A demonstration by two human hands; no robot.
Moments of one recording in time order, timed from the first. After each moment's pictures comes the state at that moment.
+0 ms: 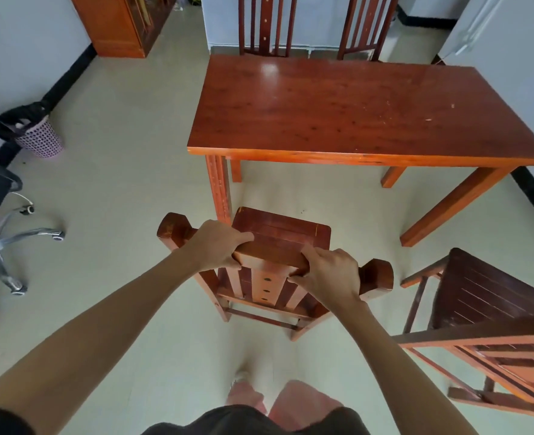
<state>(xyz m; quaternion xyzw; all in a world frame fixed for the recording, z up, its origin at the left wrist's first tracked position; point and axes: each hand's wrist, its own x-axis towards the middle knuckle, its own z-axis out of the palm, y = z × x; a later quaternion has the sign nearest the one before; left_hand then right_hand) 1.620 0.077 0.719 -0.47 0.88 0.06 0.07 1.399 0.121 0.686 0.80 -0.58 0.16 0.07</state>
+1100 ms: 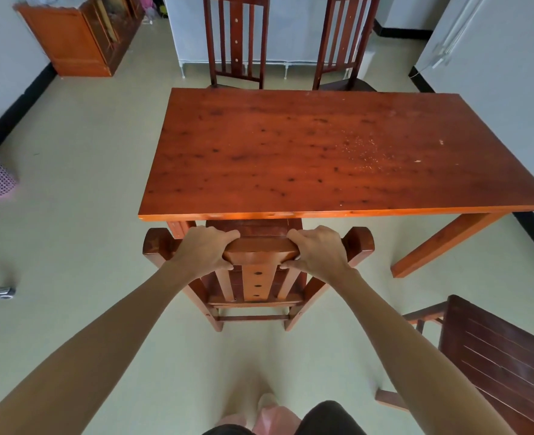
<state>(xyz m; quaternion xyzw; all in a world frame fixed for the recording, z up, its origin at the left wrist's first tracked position) 1.579 -0.145 0.714 -0.52 0.85 0.04 0.04 1.351 -0.143 0.685 0.86 -0.49 0.13 0.07</state>
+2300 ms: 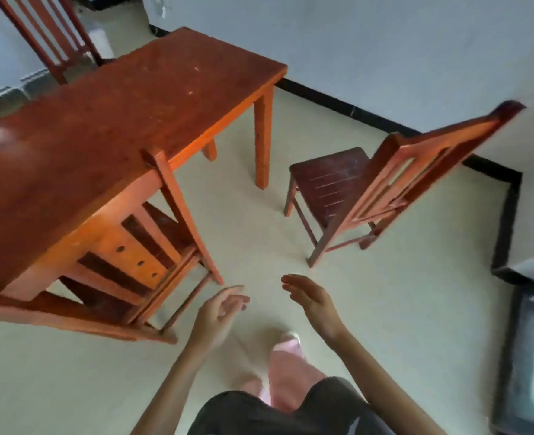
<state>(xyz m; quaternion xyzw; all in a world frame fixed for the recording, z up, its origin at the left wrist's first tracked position) 1.489 0.068 0.653 -0.34 0.74 0.58 -0.03 1.350 0.217 0.638 0.19 -0.75 0.52 -0.36</state>
